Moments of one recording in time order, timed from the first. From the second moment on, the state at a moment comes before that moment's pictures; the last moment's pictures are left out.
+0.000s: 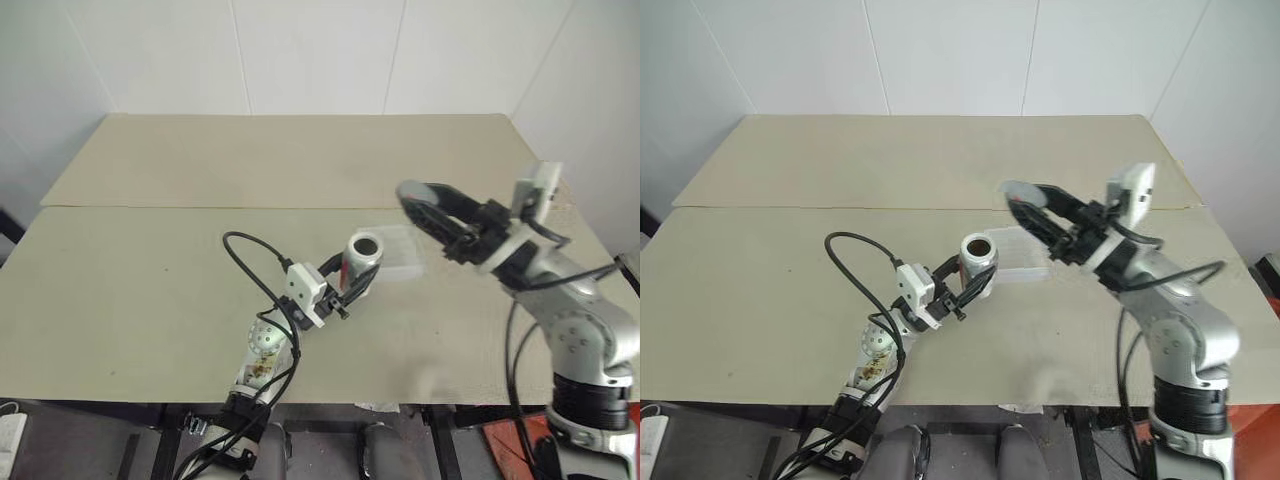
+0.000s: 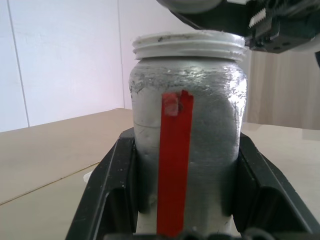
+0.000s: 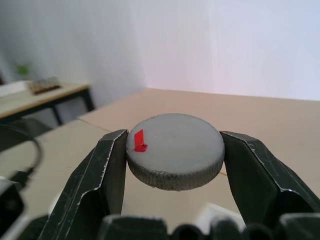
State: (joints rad) left arm -0.32 -0.02 -0.19 0.27 -0.20 -0.42 -0.68; right arm -0.32 -0.57 -0.32 -0.37 0.77 0.63 0.51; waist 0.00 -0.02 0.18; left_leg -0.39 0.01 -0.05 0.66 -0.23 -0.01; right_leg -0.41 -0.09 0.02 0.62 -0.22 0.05
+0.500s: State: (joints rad) left arm -0.37 0.02 -0.15 0.26 -0.22 -0.41 -0.69; right arm -0.03 -0.77 -0.13 -0.35 0.37 0.76 0.44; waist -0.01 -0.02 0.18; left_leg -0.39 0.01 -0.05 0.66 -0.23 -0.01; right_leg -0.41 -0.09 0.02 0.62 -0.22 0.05
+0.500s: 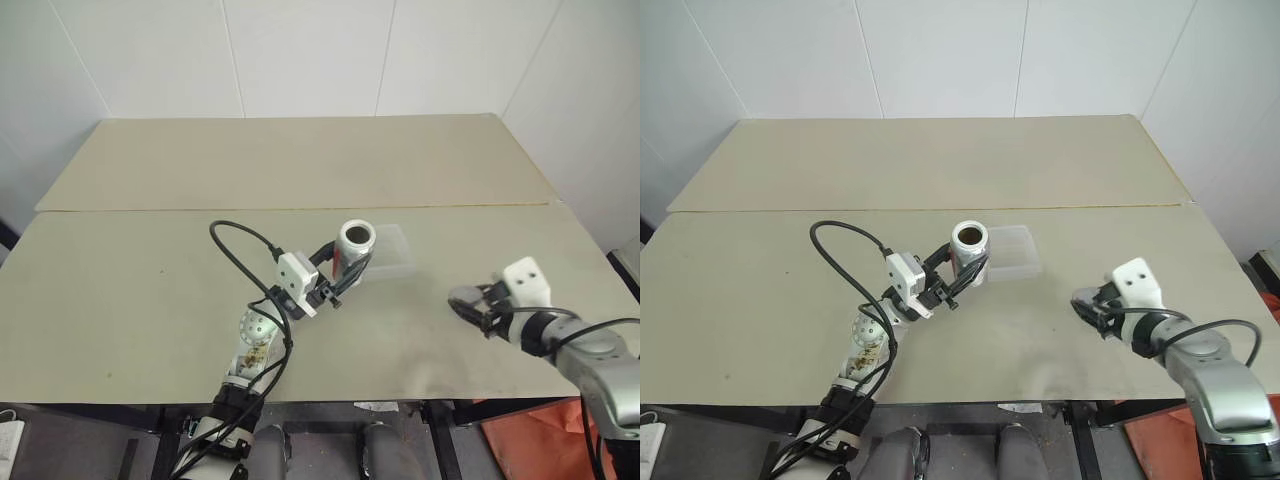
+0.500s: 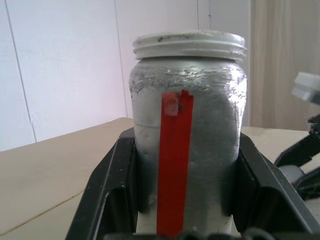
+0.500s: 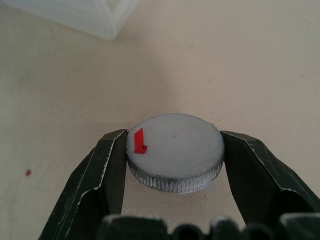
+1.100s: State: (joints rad) left arm -0.57 0.15 -0.09 0.45 -0.13 -0.43 -0.63; right arm -0.10 -0.85 -0.33 -0.56 0.54 0.85 0.64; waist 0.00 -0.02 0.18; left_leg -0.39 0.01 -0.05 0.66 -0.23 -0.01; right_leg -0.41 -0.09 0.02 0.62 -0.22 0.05
